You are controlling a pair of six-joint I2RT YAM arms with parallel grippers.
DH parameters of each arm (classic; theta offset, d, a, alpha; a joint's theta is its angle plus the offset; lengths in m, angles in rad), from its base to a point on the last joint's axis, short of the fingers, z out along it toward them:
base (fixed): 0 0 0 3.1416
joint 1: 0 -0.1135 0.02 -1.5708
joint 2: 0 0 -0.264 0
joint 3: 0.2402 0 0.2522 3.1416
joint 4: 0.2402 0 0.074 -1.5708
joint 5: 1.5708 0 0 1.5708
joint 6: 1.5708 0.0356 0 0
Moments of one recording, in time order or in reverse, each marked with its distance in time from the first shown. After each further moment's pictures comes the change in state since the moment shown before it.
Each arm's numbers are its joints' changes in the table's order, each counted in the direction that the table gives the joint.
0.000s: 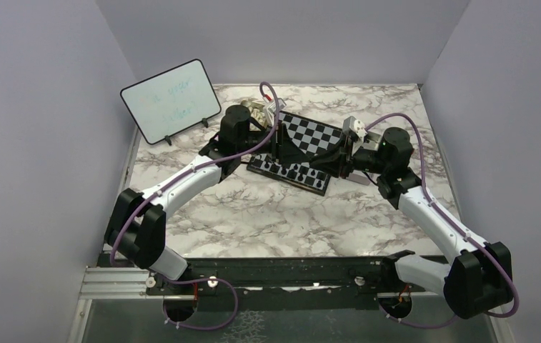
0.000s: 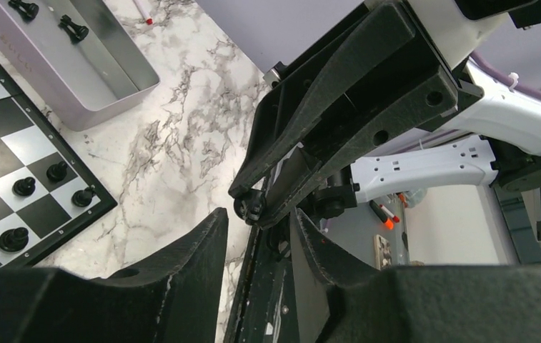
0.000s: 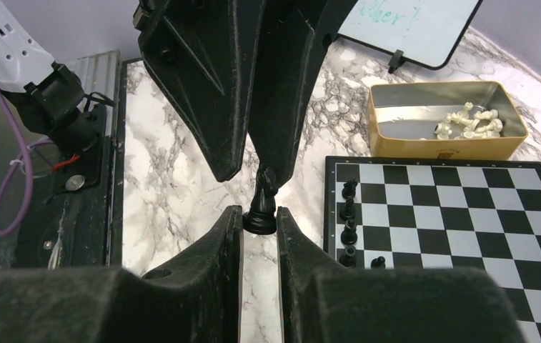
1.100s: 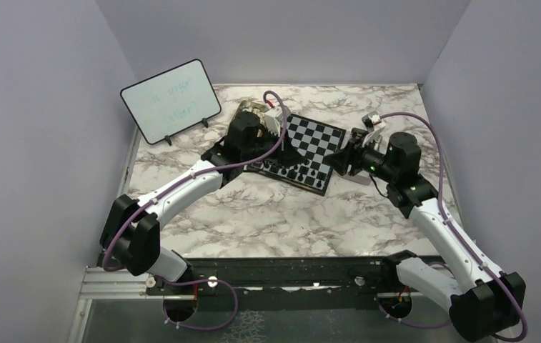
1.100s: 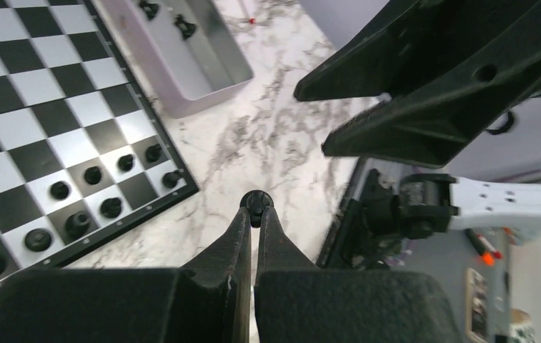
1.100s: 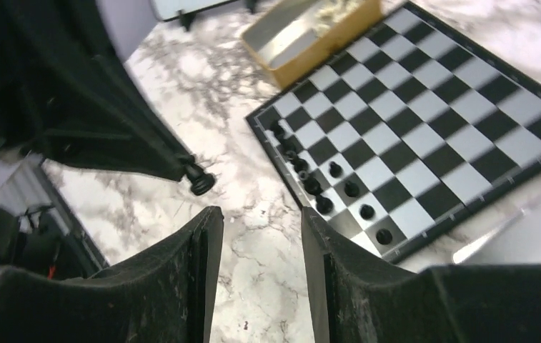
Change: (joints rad) left arm 0.064 0.038 0.002 0.180 -0.264 0.198; right arm -0.002 0.161 0.016 0.305 0.462 0.257
